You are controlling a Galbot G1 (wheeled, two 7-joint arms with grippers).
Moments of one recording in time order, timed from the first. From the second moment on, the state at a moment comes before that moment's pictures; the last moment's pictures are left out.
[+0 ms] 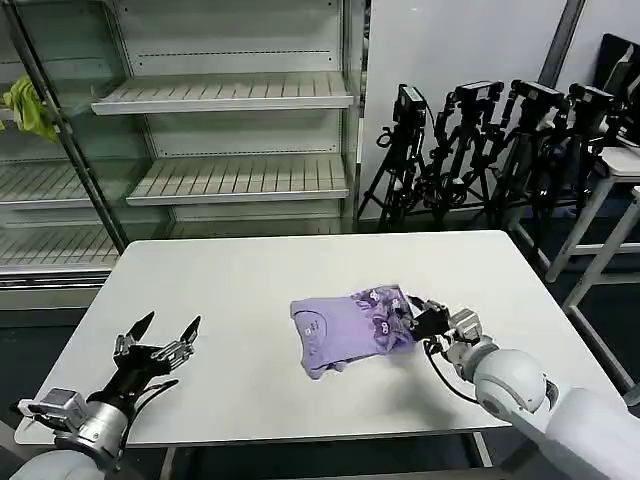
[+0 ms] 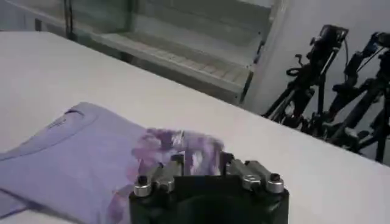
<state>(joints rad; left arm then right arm) 1.51 -1.22 -0.80 -2.24 -0.50 0.41 0.13 -0.65 0.58 -0.26 1.92 0.83 -0.38 0.25</state>
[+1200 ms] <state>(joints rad) 1.25 -1.03 -0.75 -2.18 -0.62 0.17 0.03 -1.18 0.81 0.50 2.26 0.50 -0.28 0.36</state>
